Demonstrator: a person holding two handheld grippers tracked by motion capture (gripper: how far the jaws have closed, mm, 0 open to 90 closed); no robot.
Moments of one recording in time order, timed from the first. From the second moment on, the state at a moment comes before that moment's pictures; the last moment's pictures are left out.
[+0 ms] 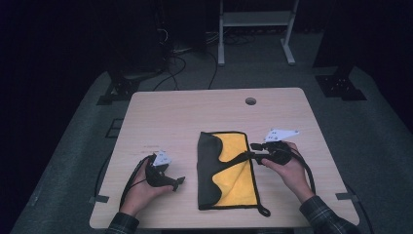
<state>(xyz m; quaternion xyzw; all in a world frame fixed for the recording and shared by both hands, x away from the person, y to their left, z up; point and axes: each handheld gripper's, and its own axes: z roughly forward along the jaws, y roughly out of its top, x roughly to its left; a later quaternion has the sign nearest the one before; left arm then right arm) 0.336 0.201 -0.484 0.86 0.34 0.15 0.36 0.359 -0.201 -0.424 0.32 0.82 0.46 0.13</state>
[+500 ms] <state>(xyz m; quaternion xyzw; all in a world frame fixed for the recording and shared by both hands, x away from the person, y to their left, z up) 0.337 0.200 -0.484 0.86 0.35 0.15 0.35 0.371 -0.156 -0.431 0.29 0.84 0.46 0.10</state>
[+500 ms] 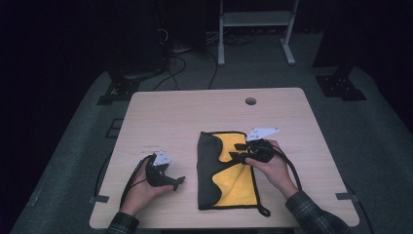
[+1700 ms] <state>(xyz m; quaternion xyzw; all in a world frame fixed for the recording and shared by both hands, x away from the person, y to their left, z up) 0.337 0.200 -0.484 0.85 0.35 0.15 0.36 0.381 -0.110 -0.459 0.29 0.86 0.40 0.11</state>
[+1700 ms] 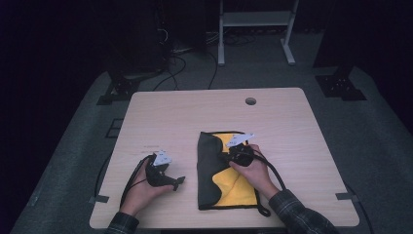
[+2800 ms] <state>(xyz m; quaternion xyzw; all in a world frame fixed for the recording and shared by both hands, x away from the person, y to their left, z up) 0.337 0.200 -0.484 0.85 0.35 0.15 0.36 0.463 -0.177 -0.433 0.39 0.82 0.40 0.13</state>
